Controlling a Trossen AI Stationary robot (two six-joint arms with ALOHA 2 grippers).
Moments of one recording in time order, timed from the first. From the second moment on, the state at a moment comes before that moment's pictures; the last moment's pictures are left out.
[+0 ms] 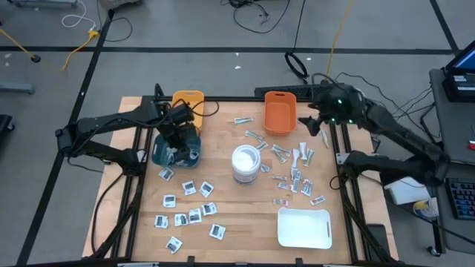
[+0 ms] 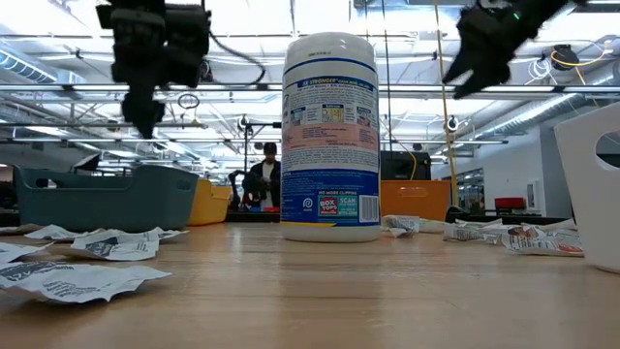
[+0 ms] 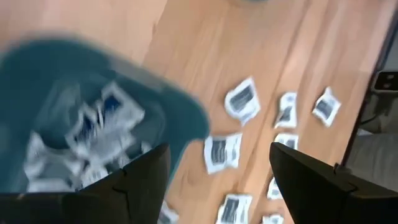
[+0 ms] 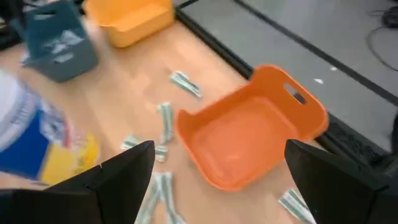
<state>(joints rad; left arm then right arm) 0.42 1.24 0.99 -1.06 0.48 -0.08 -0.64 0.87 0.97 -0.75 -0.08 0.06</state>
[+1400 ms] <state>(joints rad) 0.32 1.24 1.24 -1.07 0.48 0.07 -0.12 1.46 0.63 -0.07 -0.11 0.11</state>
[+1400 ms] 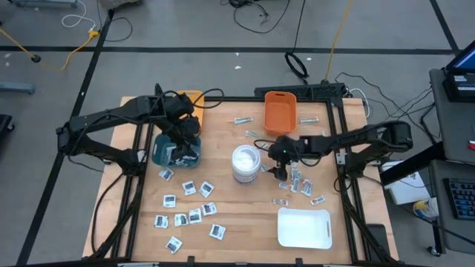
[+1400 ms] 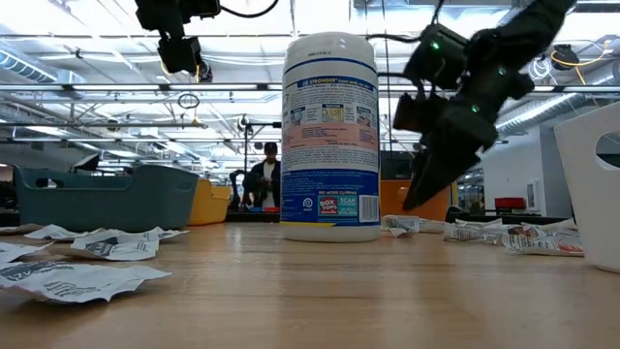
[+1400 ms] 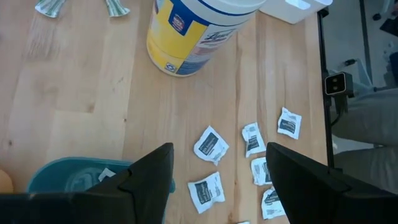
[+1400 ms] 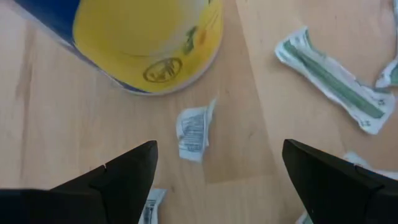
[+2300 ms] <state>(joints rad) 0.32 1.24 1.24 -1.07 0.45 0.10 -0.06 1.56 0.56 0.10 -0.08 0.17</state>
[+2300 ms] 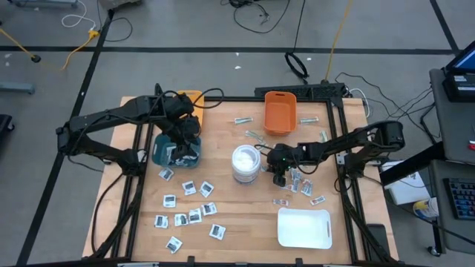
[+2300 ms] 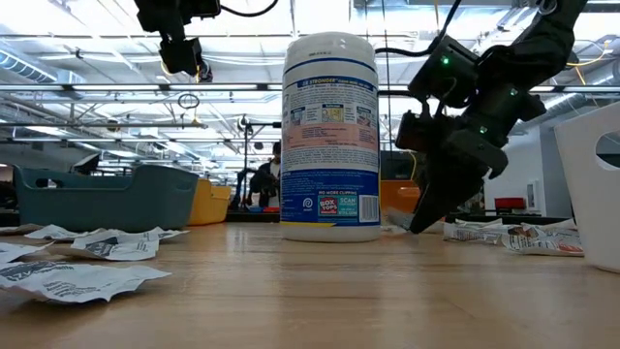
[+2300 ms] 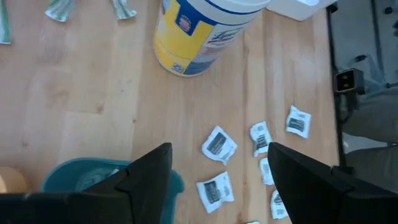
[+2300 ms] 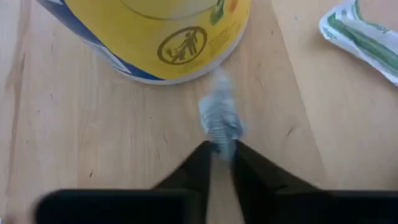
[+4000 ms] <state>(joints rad) 0.18 1.25 1.24 -0.28 0.27 -0.01 -0.06 1.41 1.24 -0.02 -0.16 0.21</state>
